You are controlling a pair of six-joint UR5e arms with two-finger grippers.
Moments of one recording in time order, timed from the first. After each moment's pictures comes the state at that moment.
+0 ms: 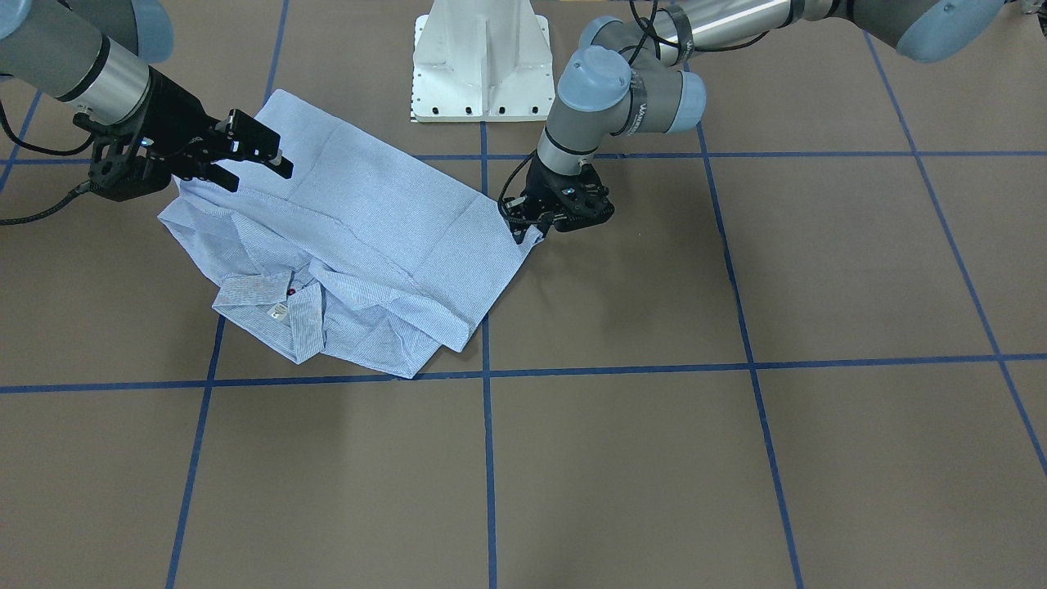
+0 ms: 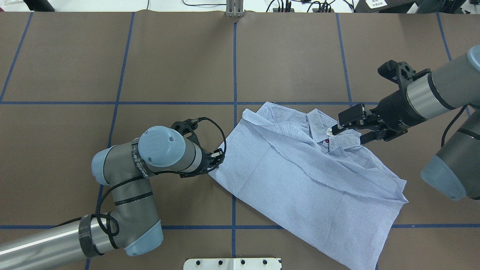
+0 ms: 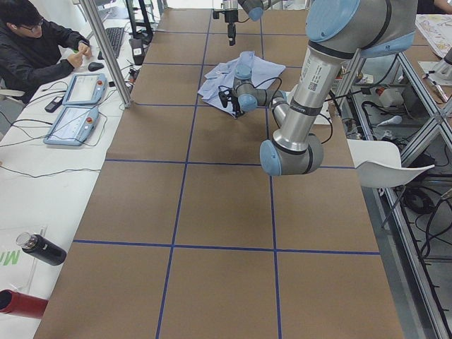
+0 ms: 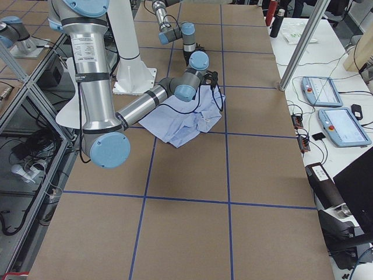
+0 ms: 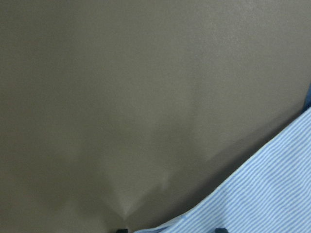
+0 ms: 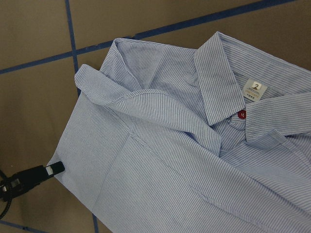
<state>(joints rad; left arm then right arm) -0.40 -2.15 -1.63 -1.95 -1.80 -1.73 0.86 -1.43 2.00 -1.09 2.41 1.29</state>
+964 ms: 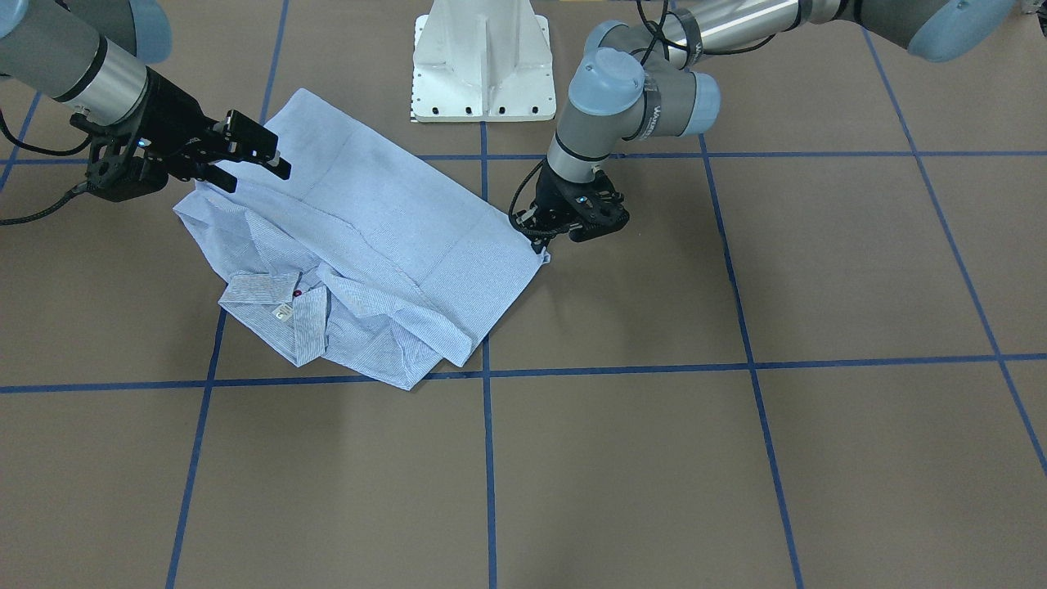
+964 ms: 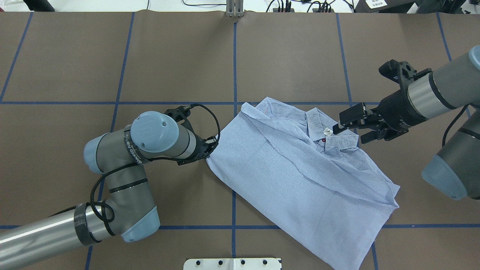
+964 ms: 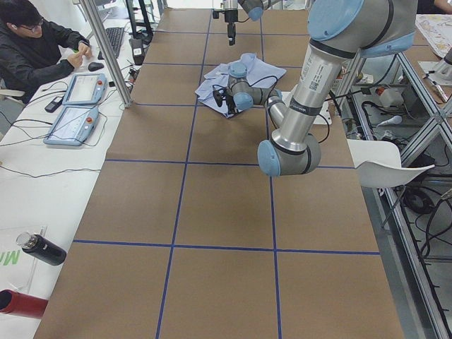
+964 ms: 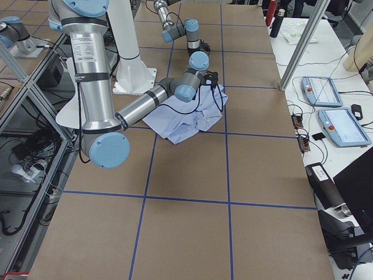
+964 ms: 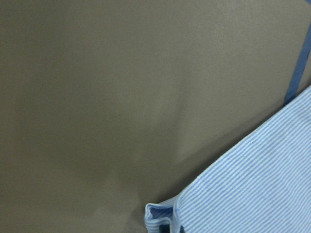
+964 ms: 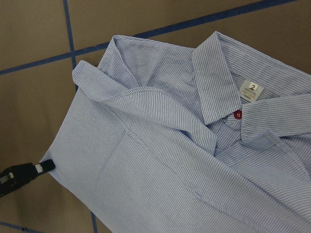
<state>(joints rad) -0.48 -2.15 -1.63 -1.92 -1.81 -1.75 0.87 -1.44 2.00 -1.09 2.41 1.29</state>
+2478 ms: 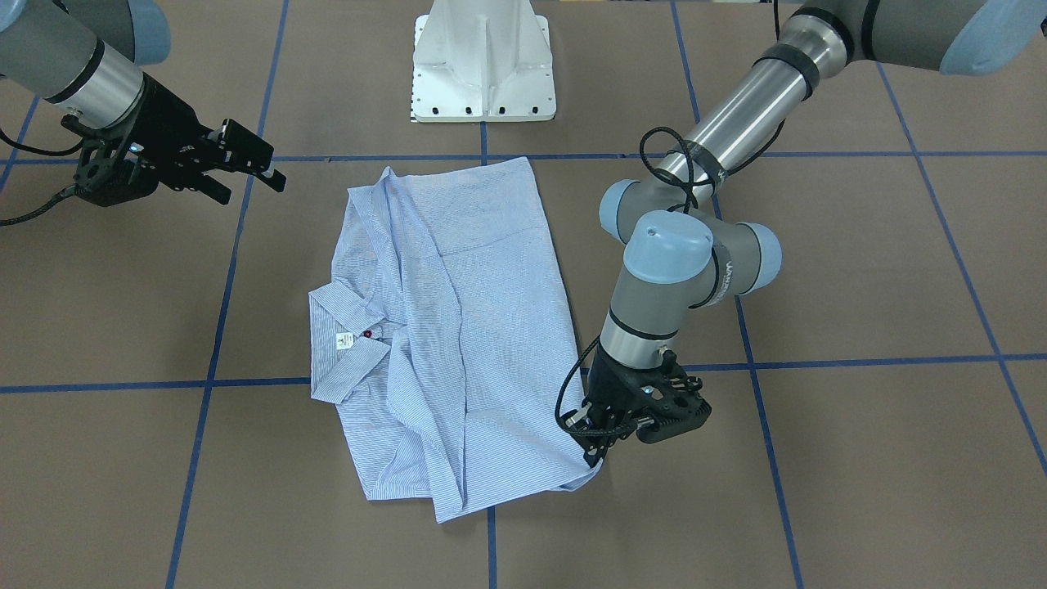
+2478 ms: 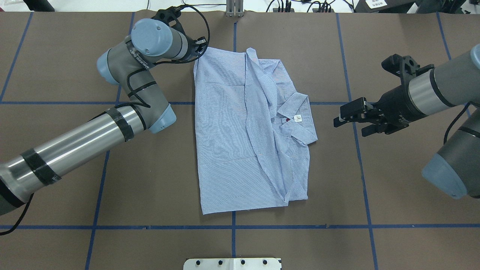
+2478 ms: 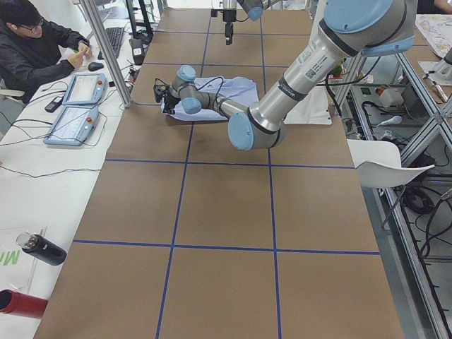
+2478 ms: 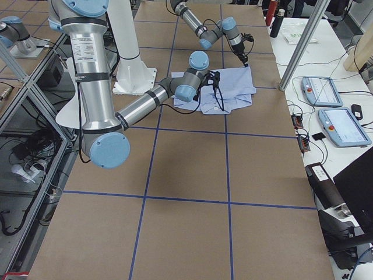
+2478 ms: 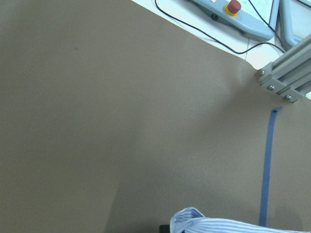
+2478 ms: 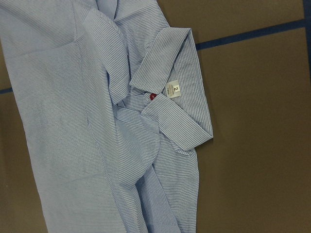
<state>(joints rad) -0.76 -2.49 -0.96 -2.38 -1.67 -1.49 0.87 -1.43 2.00 -1.09 2.34 1.29</state>
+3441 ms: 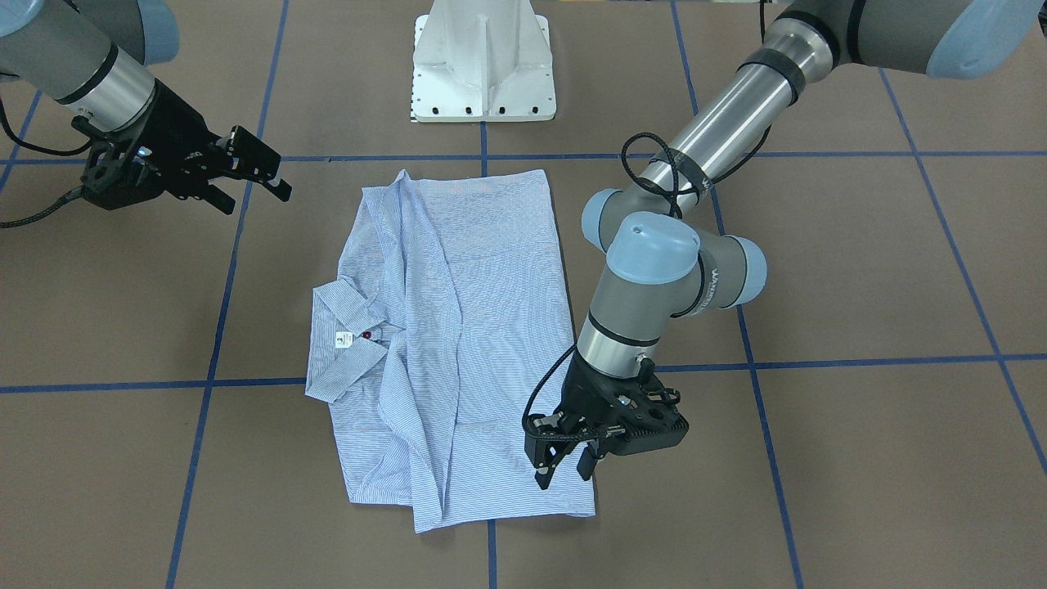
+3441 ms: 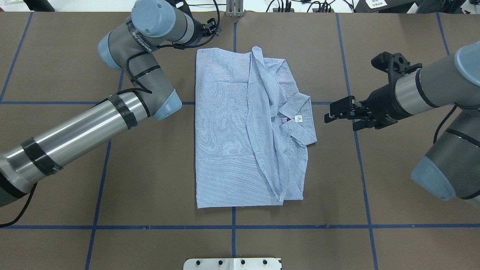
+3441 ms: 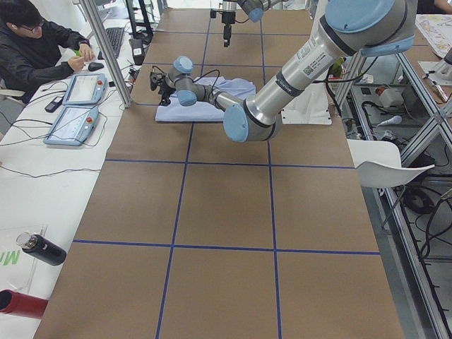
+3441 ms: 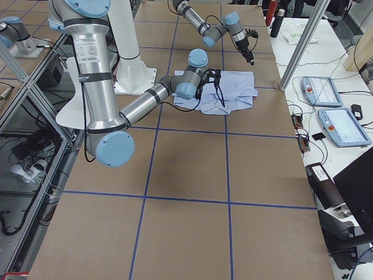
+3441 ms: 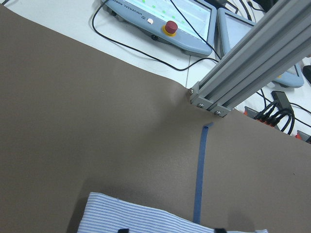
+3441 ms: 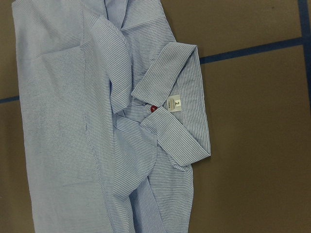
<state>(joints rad) -0.80 -2.49 -1.09 -2.30 -1.75 -1.43 0.83 -1.38 1.98 -1.09 2.23 1.28</state>
